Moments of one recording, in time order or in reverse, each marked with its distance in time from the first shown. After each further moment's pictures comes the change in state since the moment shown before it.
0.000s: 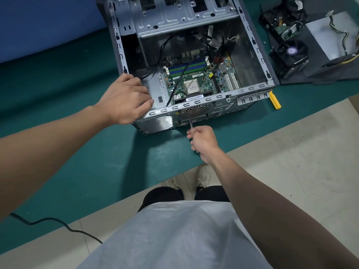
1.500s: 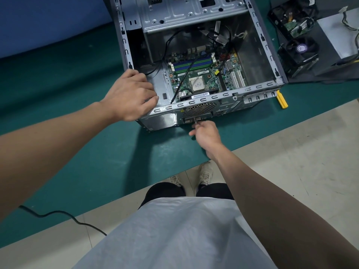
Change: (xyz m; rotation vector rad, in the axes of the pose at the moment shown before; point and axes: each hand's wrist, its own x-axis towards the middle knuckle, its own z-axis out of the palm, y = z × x) left_hand 0.000 0.001 0.000 -0.008 -0.008 -0.023; right_hand -0.002 -0.011 0.000 -0.151 -0.015 -0.049
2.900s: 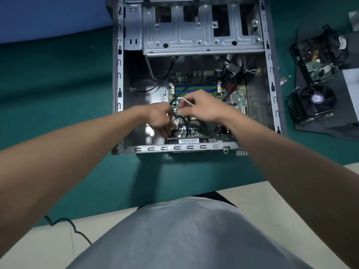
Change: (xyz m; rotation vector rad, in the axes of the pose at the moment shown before) left_hand 0.113 0.023 0.029 -1.004 -0.739 -0.714; right_hand 0.097 -0.157 -0.056 -0.628 -0.591 -0.443
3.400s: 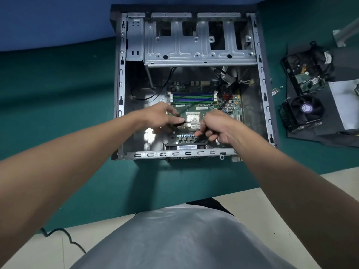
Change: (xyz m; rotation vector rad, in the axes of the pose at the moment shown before) left_hand -0.005 0.000 -0.008 -0.363 0.117 0.059; right_hand -0.022 0.024 -0.003 0.545 0.084 0.525
